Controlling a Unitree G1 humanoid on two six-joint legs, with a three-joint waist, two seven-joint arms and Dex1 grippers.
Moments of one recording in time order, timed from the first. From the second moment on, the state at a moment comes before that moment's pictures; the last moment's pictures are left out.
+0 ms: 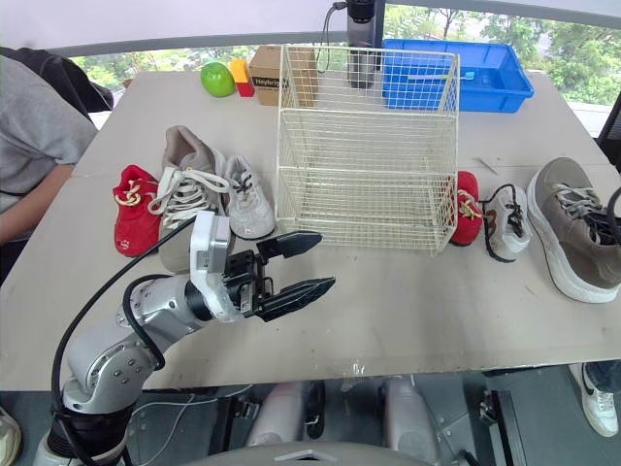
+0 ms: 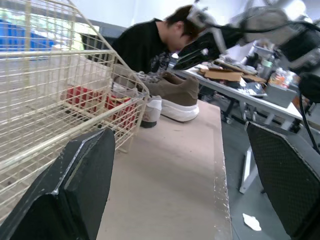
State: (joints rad) left arm -0.09 0.54 0.00 -0.62 -0.87 0.56 -0.75; right arm -0.16 -1.11 -0.62 -0.22 0.37 1.13 0.70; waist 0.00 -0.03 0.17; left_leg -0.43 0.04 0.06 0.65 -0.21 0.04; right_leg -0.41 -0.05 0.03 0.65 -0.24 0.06
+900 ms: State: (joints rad) left arm -0.14 0.60 0.00 -0.65 -0.97 0.62 -0.79; right arm 0.01 -0.63 -0.77 -0.47 0.30 0.92 0.35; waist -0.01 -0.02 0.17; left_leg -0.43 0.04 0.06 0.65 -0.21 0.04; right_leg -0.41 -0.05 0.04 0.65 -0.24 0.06
